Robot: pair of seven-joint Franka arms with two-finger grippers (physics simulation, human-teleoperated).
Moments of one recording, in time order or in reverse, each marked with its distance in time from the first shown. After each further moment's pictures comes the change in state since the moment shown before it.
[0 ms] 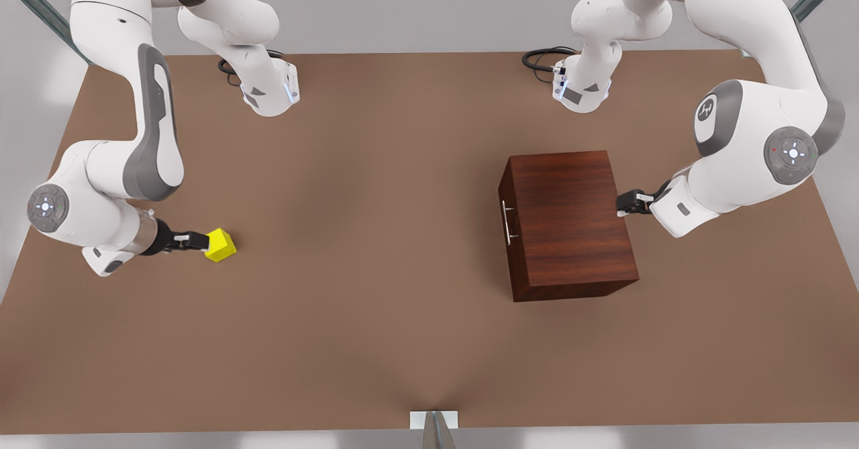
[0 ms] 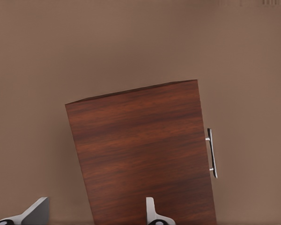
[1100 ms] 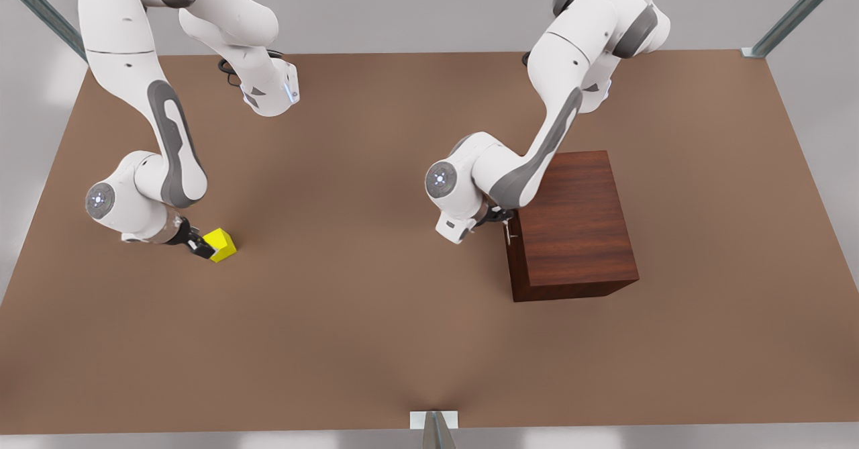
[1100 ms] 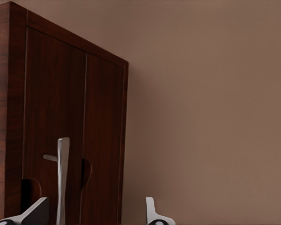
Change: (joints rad) left arm -0.588 0.352 0.006 -0.087 0.406 0.229 -0.927; right arm -0.121 0.004 -0.002 -0.525 0.092 0.570 0.483
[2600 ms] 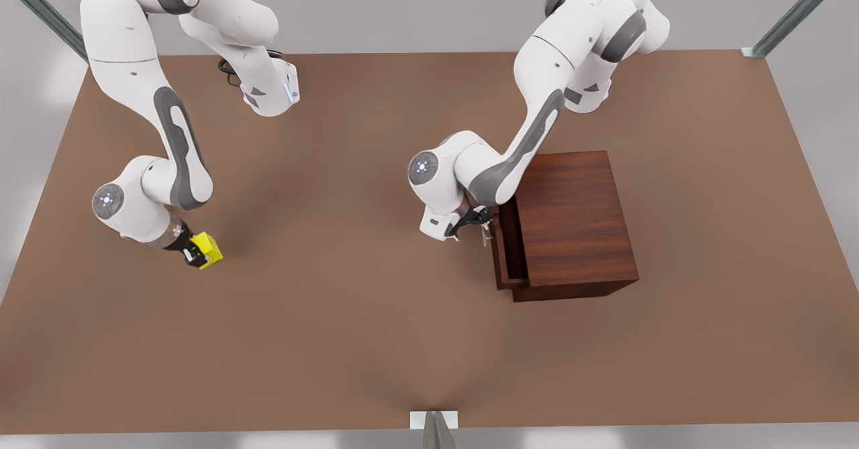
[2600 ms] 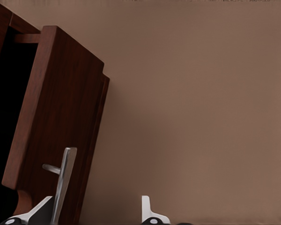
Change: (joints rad) left arm -0.052 0.044 -0.002 0.022 0.061 0.133 -0.208; right arm 0.002 0.022 -0.001 0.021 -0.065 0.100 0.262
